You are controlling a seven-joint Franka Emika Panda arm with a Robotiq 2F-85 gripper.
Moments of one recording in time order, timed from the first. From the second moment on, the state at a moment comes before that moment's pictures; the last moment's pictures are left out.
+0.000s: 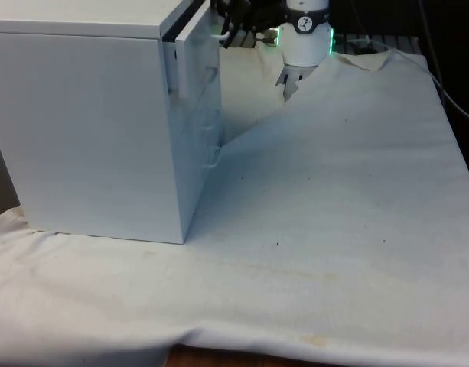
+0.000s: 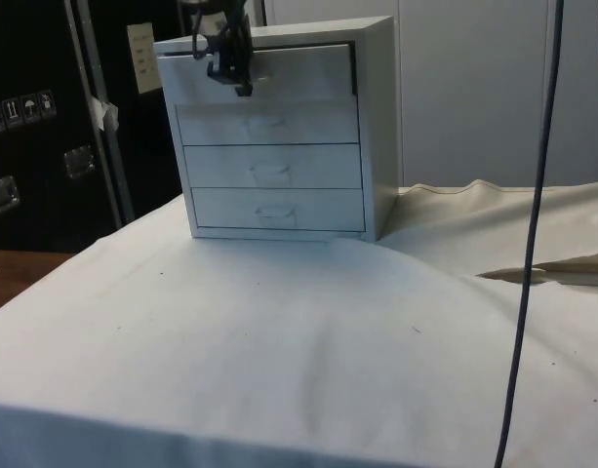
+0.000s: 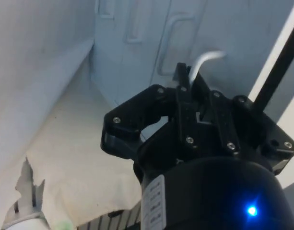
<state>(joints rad) 0.82 0.28 -0.85 -1.91 -0.44 2.12 0.20</state>
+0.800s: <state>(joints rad) 0.84 0.34 -0.77 -1.84 -0.49 1.99 0.31</state>
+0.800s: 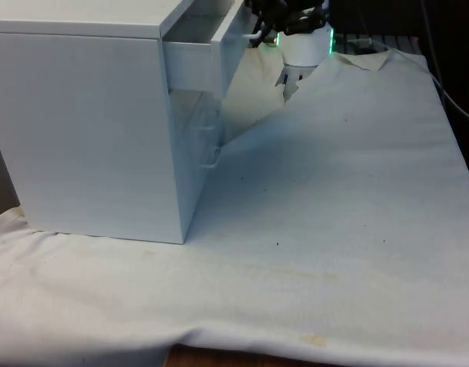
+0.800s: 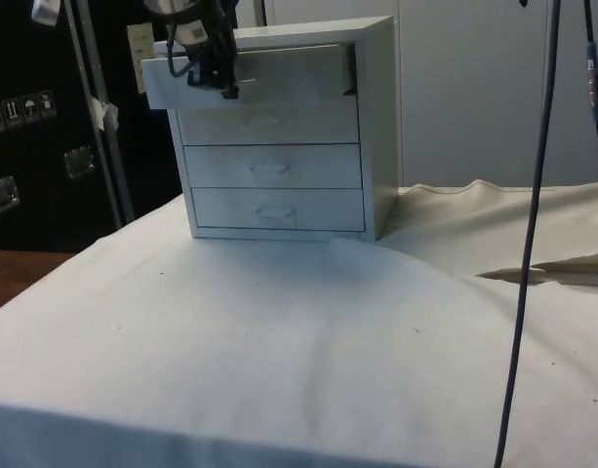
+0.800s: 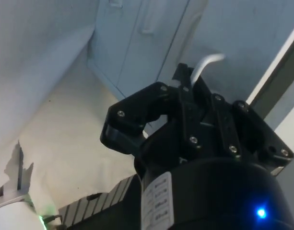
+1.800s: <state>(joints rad) 0.85 0.40 -0.69 -1.75 -0.50 1.89 0.40</state>
